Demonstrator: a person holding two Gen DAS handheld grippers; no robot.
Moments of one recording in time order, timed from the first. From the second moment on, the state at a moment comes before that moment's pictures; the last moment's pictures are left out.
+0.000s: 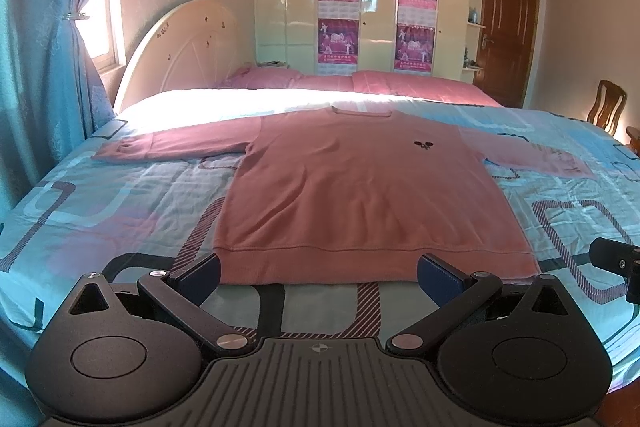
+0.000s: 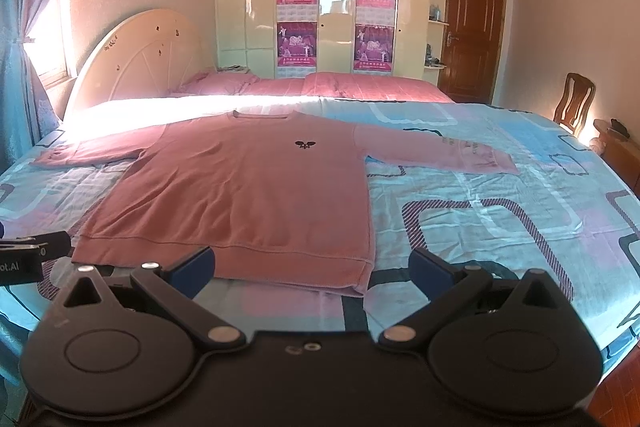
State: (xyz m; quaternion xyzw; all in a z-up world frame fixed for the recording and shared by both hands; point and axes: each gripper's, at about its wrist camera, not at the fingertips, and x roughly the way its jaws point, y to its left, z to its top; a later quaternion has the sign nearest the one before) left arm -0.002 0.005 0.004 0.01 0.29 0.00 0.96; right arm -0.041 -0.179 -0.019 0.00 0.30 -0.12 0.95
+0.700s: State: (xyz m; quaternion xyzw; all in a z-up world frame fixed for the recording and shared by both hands) left arm -0.004 0.006 0.005 0.00 0.29 0.00 0.96; right arm -0.041 -0.175 -0.017 0.00 0.30 -0.12 0.95
